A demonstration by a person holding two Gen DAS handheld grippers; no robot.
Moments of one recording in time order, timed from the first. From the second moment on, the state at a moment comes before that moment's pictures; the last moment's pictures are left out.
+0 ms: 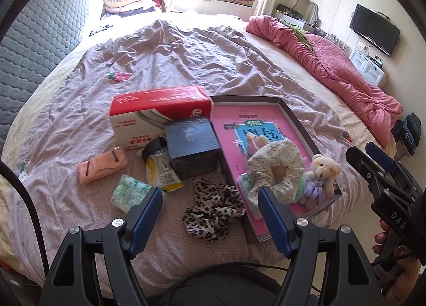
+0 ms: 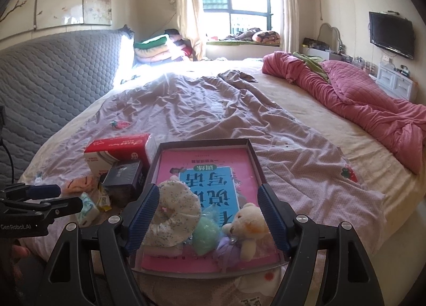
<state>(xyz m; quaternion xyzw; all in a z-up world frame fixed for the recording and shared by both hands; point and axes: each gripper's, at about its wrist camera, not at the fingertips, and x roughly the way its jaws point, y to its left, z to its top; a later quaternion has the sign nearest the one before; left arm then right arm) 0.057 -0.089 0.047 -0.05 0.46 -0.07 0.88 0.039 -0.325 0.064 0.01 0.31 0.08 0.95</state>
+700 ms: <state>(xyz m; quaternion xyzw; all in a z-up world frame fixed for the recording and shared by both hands) 0.042 0.013 0.031 -0.10 0.47 0.00 0.88 0.027 -0.243 0.064 -0.07 0.32 0.17 0.93</state>
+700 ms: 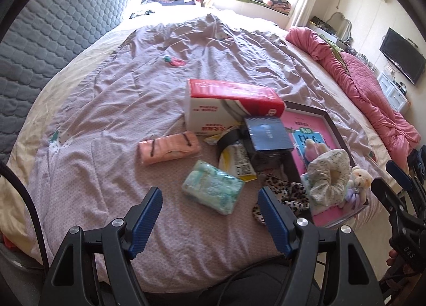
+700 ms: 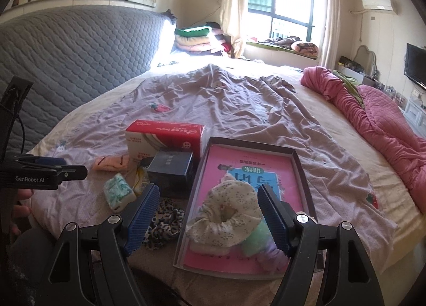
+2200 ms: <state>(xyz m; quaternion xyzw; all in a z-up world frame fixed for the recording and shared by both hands) 0.079 0.006 -0.054 -0.10 0.53 -0.06 0.84 0.036 -0.173 -0.013 -0.19 0.40 0.25 0.86</state>
